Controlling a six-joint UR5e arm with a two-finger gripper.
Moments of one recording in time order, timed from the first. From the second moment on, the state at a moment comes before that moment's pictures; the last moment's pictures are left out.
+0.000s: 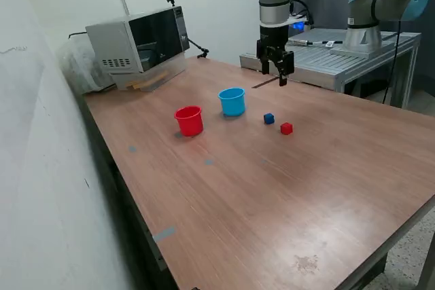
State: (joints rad) arm 0.03 -1.14 1.70 -2.11 -1.71 3.34
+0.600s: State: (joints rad) arm 0.10 -1.02 1.68 -2.17 -1.68 3.34
